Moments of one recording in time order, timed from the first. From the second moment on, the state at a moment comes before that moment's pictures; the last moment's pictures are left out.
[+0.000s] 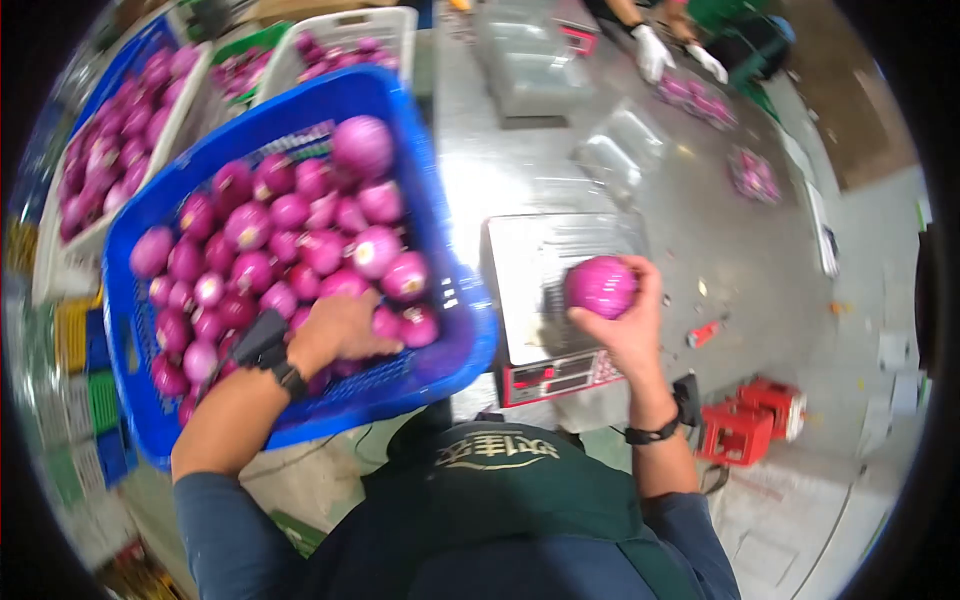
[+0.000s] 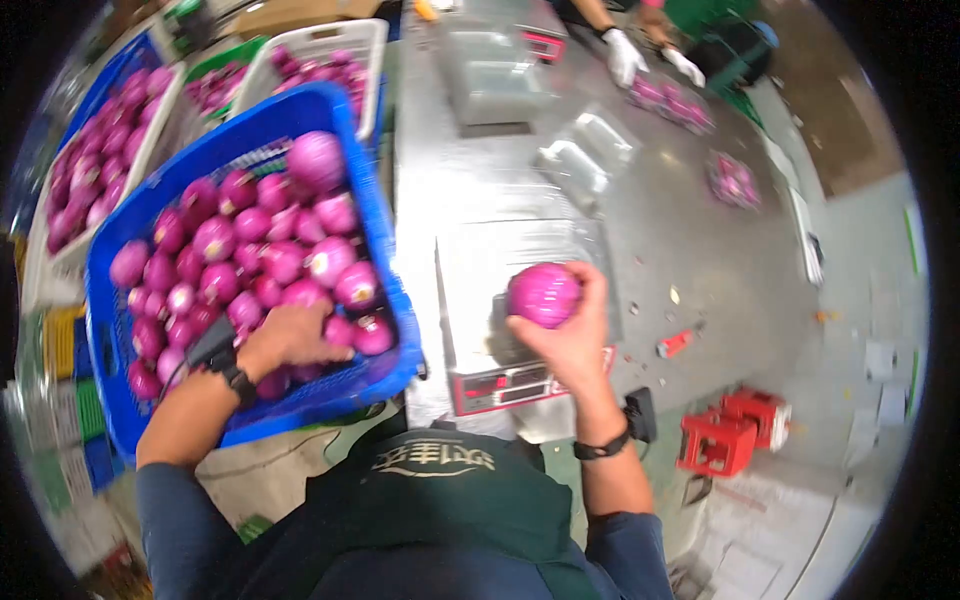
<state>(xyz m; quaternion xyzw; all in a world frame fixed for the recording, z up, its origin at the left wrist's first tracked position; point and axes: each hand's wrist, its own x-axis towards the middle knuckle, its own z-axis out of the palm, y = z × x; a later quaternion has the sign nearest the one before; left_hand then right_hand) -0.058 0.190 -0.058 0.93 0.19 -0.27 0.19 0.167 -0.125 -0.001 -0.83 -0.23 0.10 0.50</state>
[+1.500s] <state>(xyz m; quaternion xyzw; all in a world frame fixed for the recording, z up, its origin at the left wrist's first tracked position) -0.087 0.195 -0.047 0.90 0.22 -0.28 0.25 0.200 -0.282 0.030 -0.75 -0.15 0.26 0.58</state>
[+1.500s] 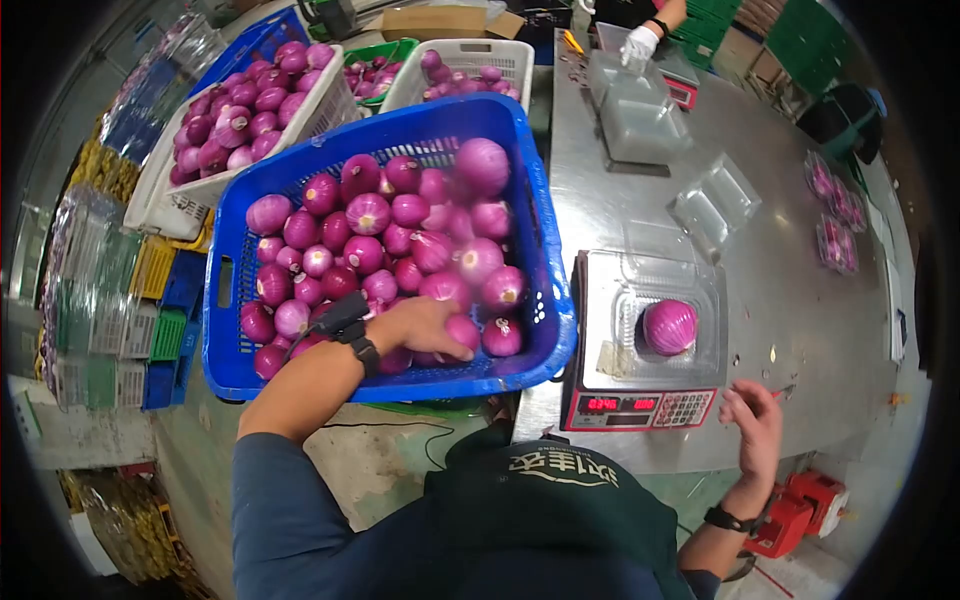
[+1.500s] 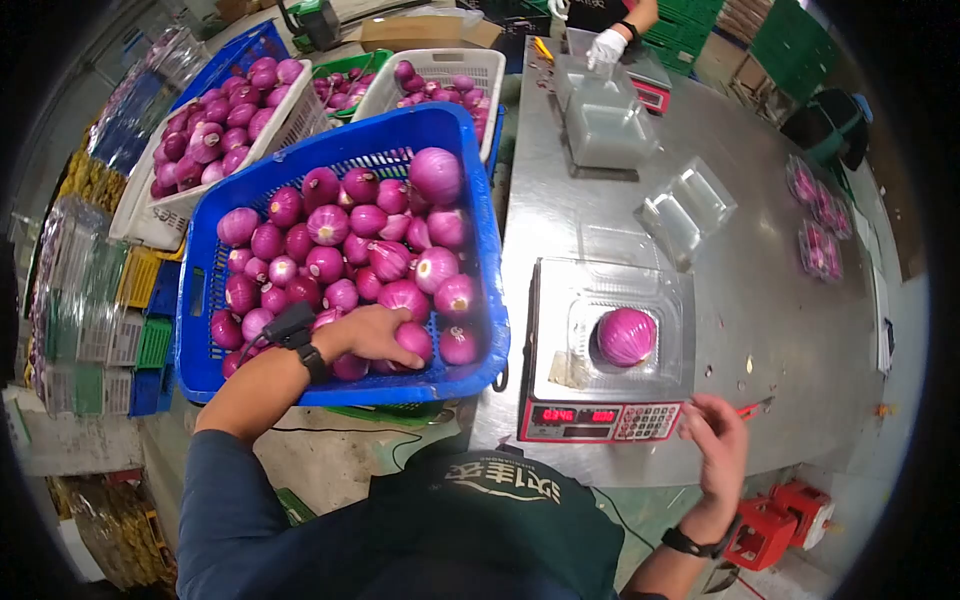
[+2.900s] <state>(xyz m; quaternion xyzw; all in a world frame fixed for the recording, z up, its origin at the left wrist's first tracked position) -0.099 0.250 0.055 0.71 0.32 0.26 0.57 0.187 -0.260 0.011 -0.71 -0.12 0.15 0.67</state>
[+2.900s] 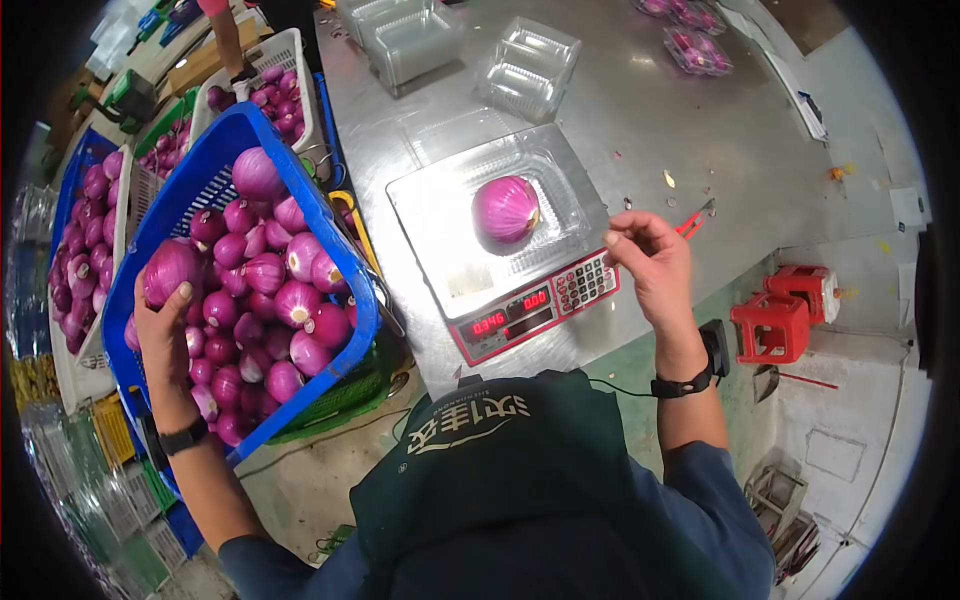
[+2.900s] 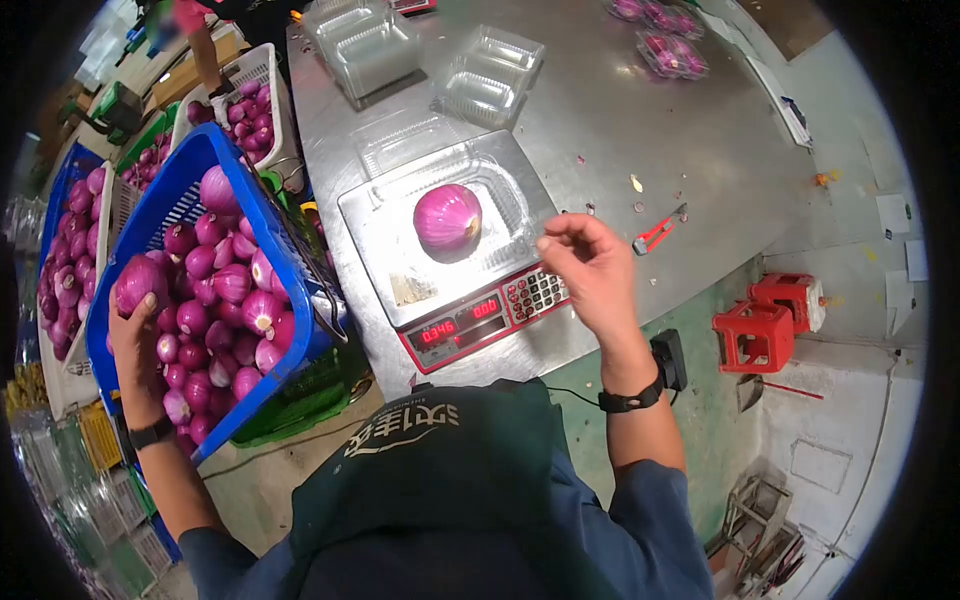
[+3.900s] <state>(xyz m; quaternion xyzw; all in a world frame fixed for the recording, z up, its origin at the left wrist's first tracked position) 0.130 -0.073 -0.013 0.94 0.16 0.21 0.23 0.256 -0.318 -0.011 -0.55 -0.13 0.32 0.76</state>
